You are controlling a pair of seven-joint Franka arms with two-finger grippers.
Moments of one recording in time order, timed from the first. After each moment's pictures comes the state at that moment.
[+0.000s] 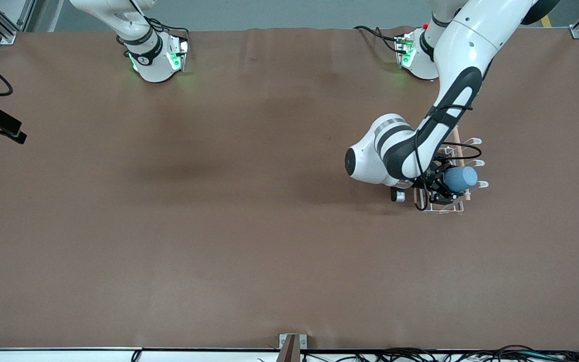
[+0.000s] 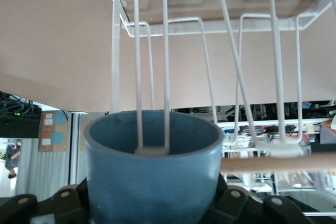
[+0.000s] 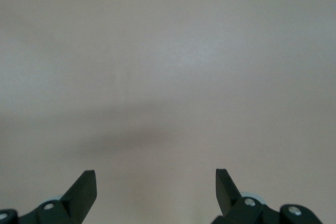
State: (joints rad) left arm -0.12 0.64 -0.49 -1.79 1.15 1.34 0.57; right arm 0.02 0.01 -0.09 -1.50 -0.03 1.52 0.03
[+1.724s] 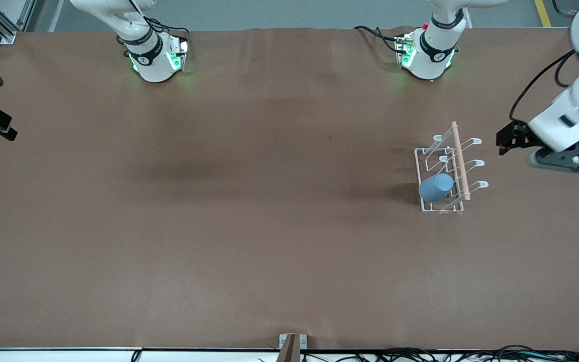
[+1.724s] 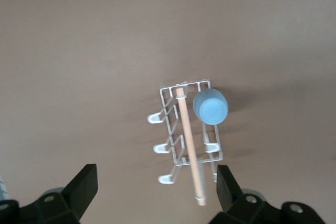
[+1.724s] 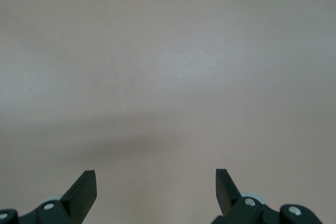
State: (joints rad) left arm -0.04 0.03 -0.06 -1.60 0.08 1.63 0.07; right arm 0.01 0.01 -0.08 -1.47 -0.03 1.54 0.01
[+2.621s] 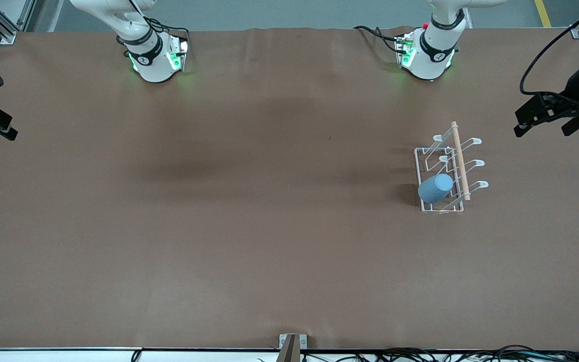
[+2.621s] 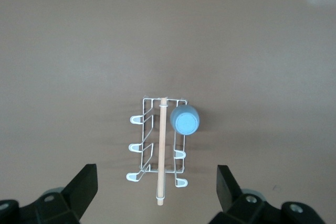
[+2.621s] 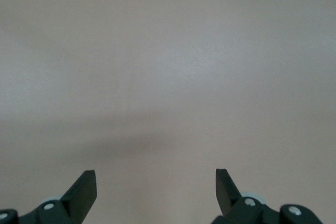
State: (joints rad) left arm -0.03 -0.02 -0.04 -1.54 0.00 1.61 -0.10; right arm 0.01 0.01 -0.08 -1.47 -0.03 1.53 0.01
